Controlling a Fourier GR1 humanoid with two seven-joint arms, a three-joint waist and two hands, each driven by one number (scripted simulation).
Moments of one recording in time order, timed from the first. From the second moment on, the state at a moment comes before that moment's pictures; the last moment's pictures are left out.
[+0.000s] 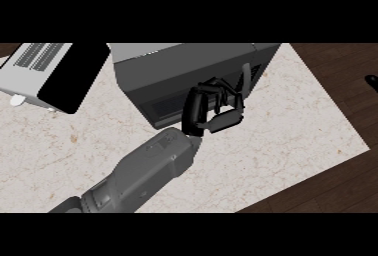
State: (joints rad) left arm -0.90 0.00 -0.80 -0.79 0.99 0.60 -0.73; right arm -0.20 -0.63 -0.14 -1.69 -0.85 0.69 -0.16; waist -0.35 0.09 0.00
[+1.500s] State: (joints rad) left arm -0.98 0.00 -0.93 -0.71 1.04 0.65 -0.69; right arm -0.20 -0.72 -0.15 -1.72 -1.01 0.77 -0.11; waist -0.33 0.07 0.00
